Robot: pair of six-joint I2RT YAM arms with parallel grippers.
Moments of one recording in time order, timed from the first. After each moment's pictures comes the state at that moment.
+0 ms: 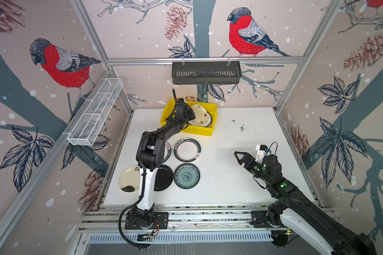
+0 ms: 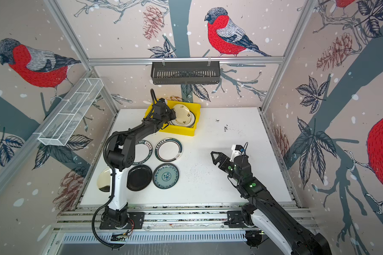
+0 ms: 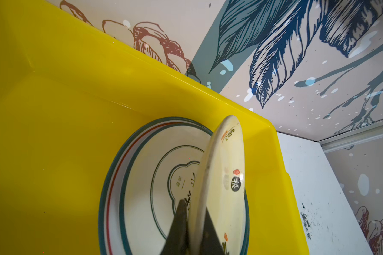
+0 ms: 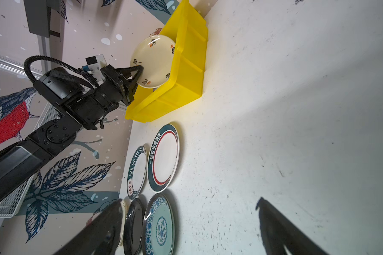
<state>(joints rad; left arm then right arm) -0.33 2.22 1.71 0.02 0.08 -0.55 0.44 0.72 0.30 0.05 -0.16 0.94</state>
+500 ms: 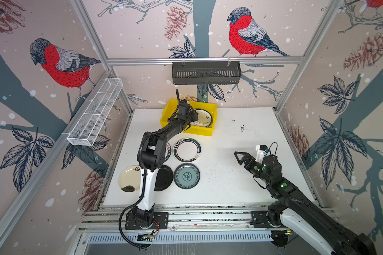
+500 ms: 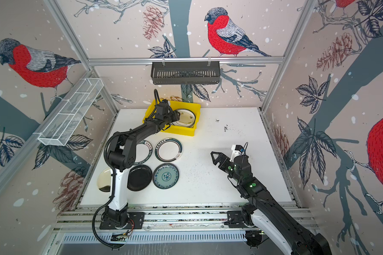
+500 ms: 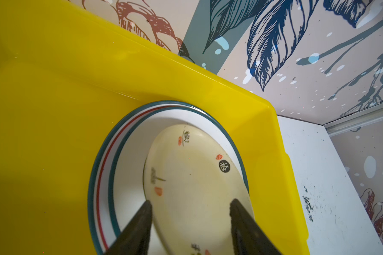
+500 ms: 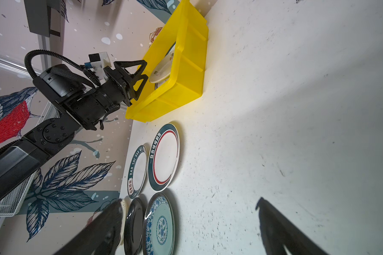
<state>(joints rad) -0.36 2.20 1.70 -0.02 0.08 -0.51 0.44 0.71 0.30 0.05 -0.16 0.94</state>
